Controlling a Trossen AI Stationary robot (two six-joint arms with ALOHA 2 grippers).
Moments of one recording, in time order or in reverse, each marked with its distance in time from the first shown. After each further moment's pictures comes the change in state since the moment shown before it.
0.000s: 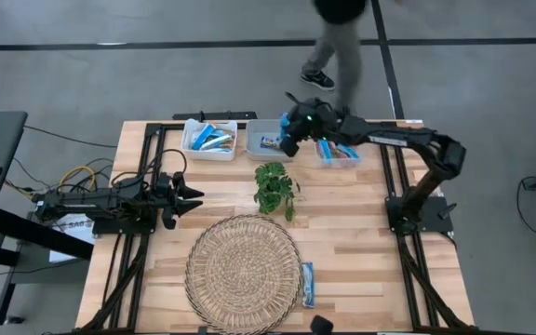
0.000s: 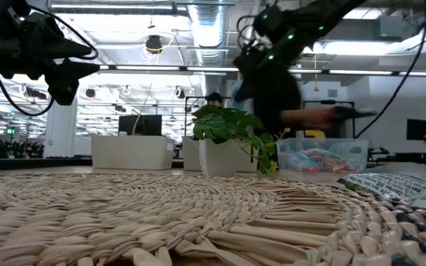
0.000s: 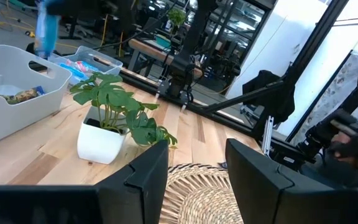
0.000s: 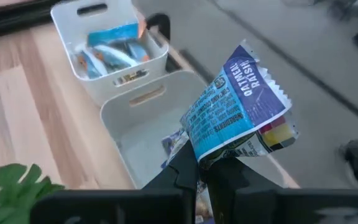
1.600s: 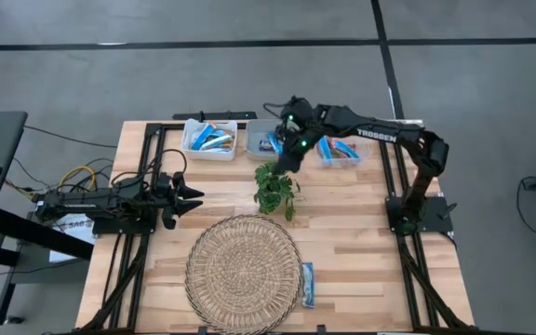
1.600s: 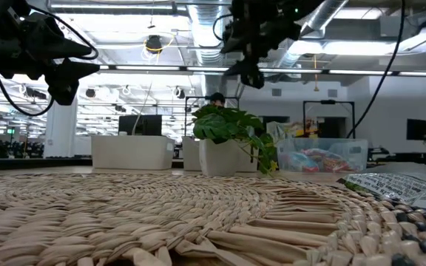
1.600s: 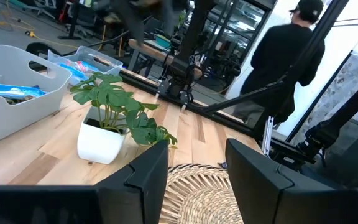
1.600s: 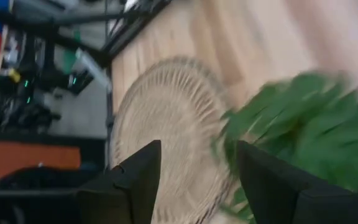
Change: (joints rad) left arm 0.000 0.000 0.000 0.000 0.000 0.000; right arm 0.059 0.145 0.344 -0.514 -0.855 0.247
